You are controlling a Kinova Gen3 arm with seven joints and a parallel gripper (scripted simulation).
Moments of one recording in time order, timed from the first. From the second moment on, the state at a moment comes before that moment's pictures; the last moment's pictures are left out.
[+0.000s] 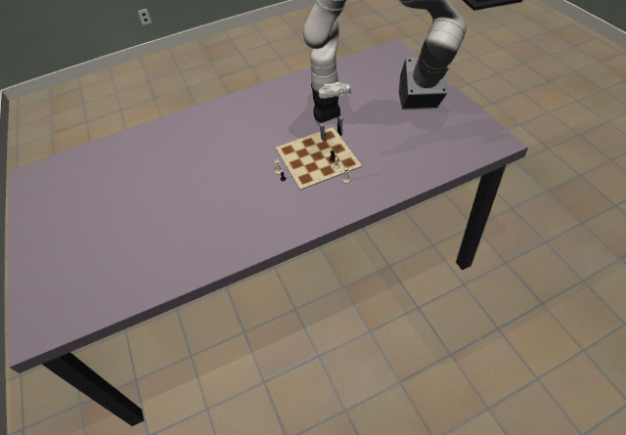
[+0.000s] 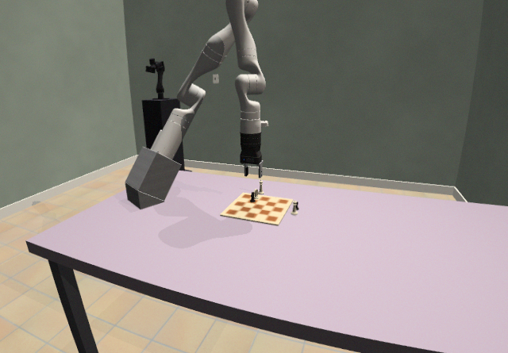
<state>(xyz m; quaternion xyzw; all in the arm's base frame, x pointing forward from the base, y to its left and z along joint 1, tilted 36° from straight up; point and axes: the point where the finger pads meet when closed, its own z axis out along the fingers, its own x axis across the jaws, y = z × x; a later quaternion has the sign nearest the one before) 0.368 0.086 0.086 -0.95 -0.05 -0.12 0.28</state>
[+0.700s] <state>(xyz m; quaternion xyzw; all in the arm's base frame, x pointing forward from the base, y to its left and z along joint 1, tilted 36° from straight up) 0.375 0.082 0.085 -0.95 0.00 -0.10 0.29</state>
